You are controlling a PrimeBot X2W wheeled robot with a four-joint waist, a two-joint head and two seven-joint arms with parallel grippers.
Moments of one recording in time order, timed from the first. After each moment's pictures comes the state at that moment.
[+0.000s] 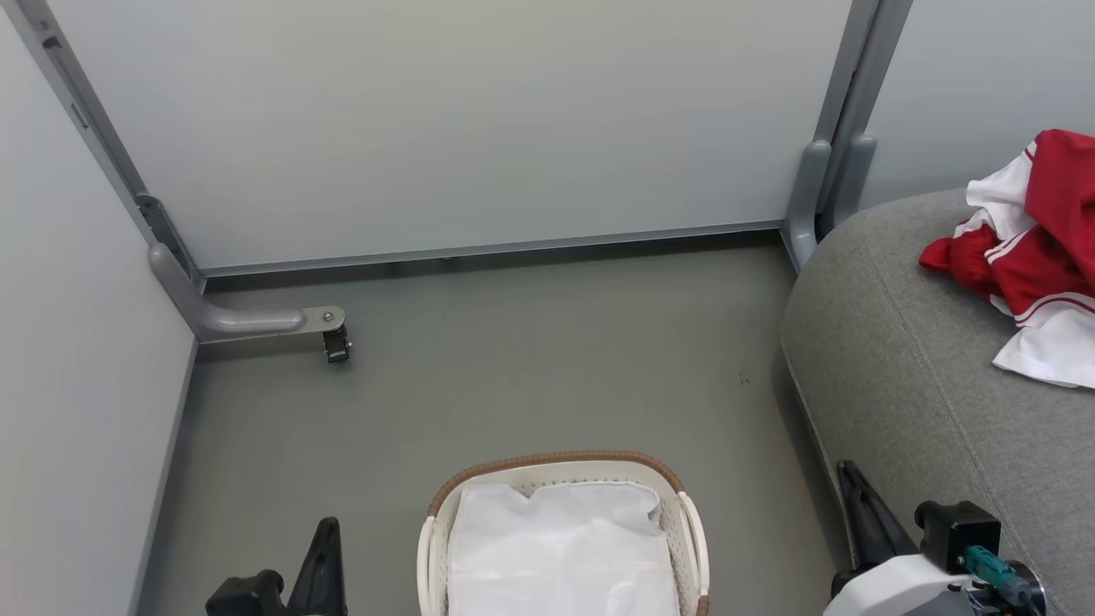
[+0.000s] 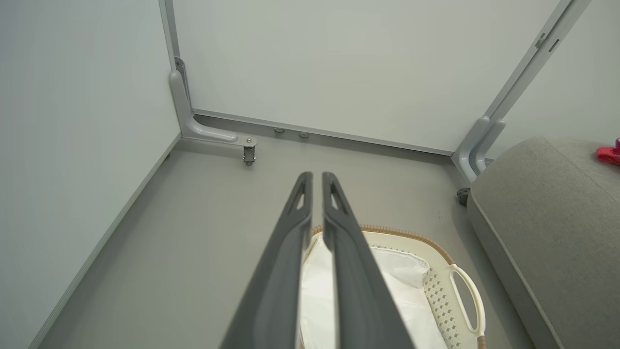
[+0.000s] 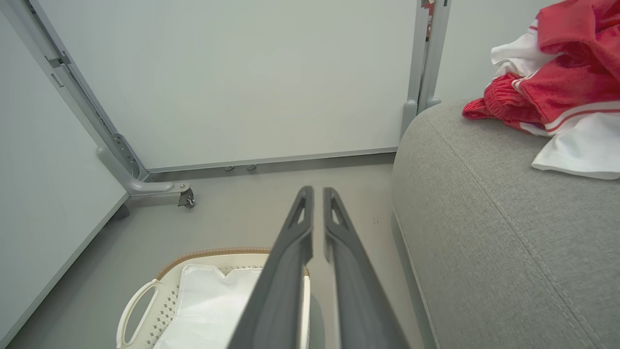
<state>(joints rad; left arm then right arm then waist) 0.06 0.06 -0.17 0.37 -0.37 -0.02 -0.26 0.00 -0.04 0.02 0.34 0.20 0.13 -0.26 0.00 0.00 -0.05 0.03</state>
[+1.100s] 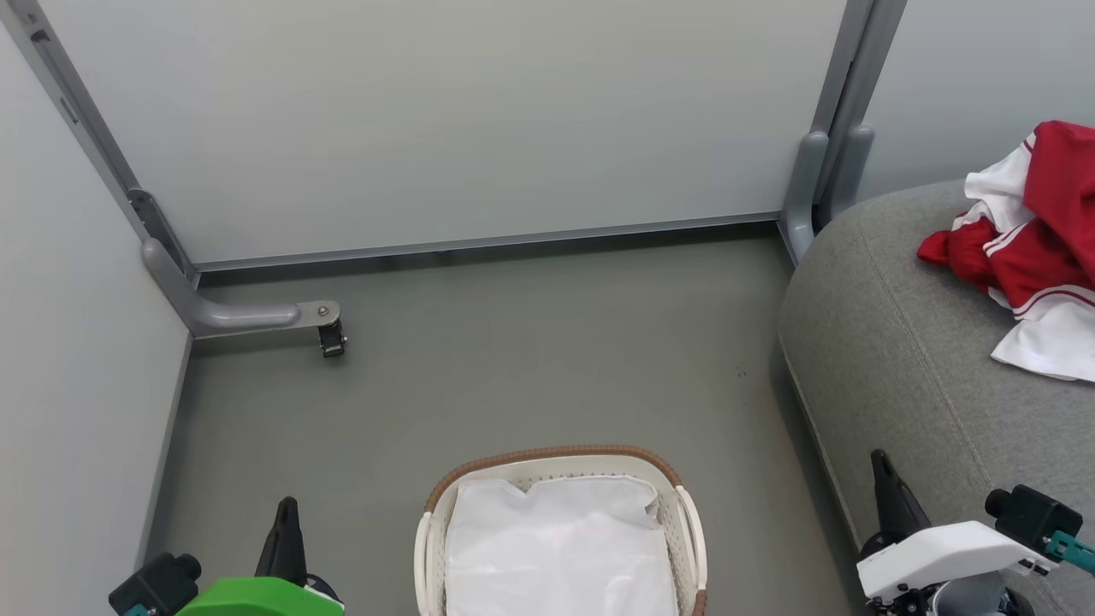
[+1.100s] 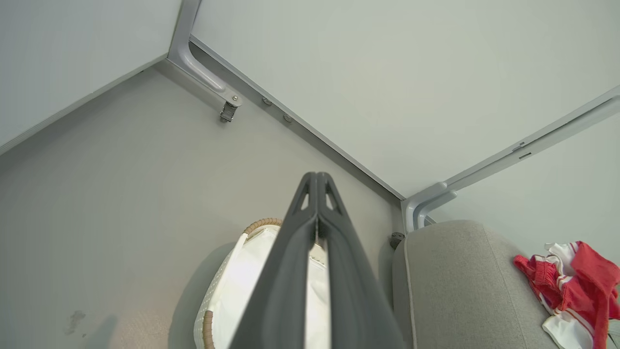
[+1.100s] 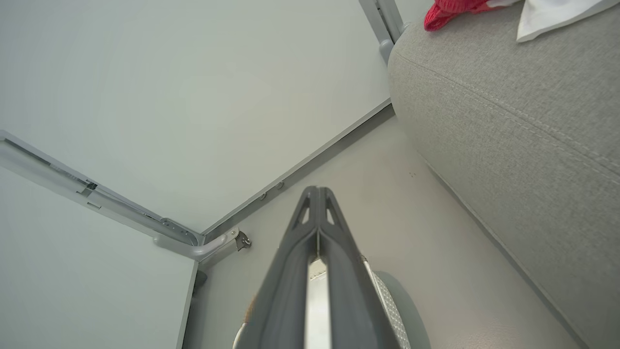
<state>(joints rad) 0.02 0.06 -0.06 0.33 -0.83 -0.05 -0.11 -0.02 -0.04 -0.03 0.32 0.73 0.13 -0.12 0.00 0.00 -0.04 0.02</state>
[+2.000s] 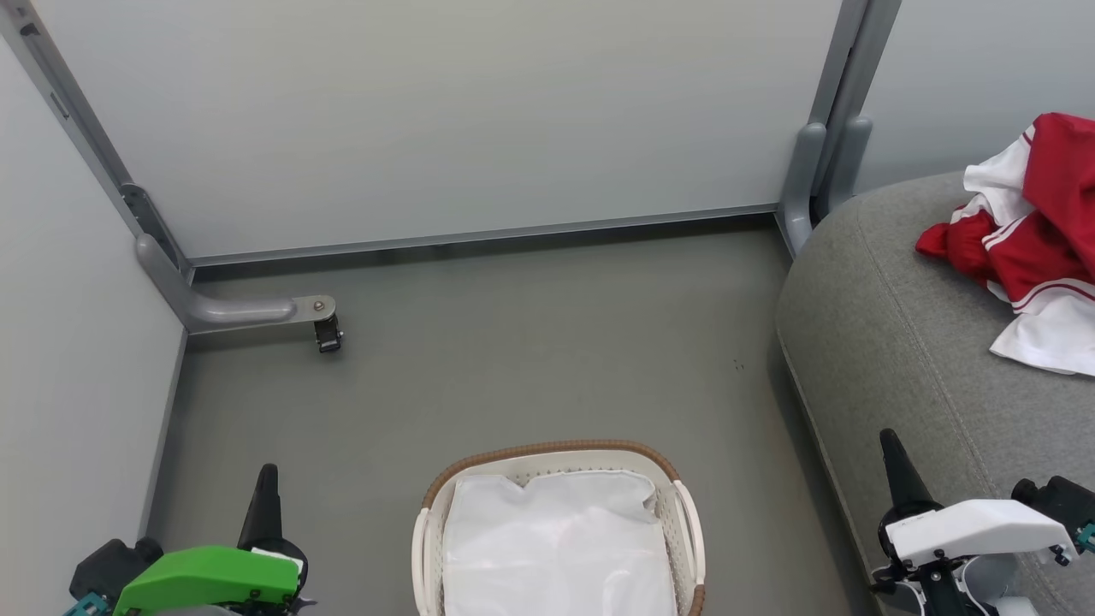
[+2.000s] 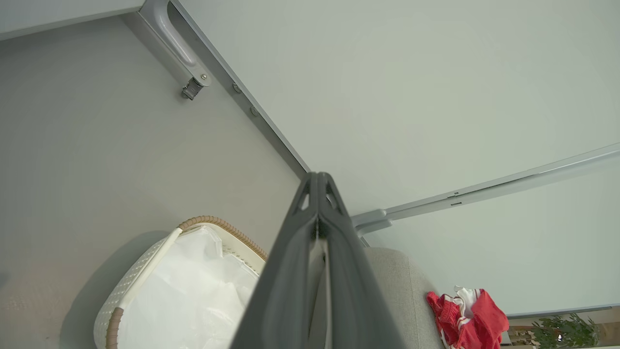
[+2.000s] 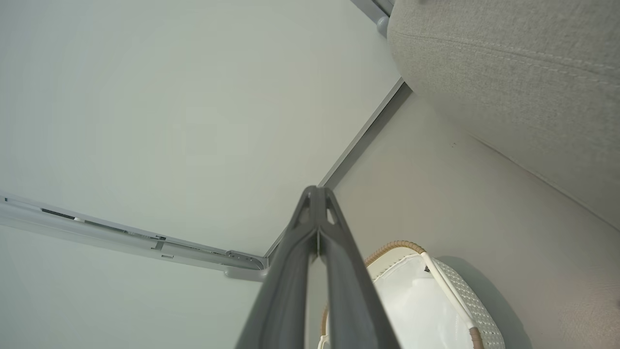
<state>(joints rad) -0.02 0.06 0.00 0.30 -1.12 -0.08 -0.03 -0.05 -0.04 -0.06 0.29 1.06 0.13 -0.03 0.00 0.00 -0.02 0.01</state>
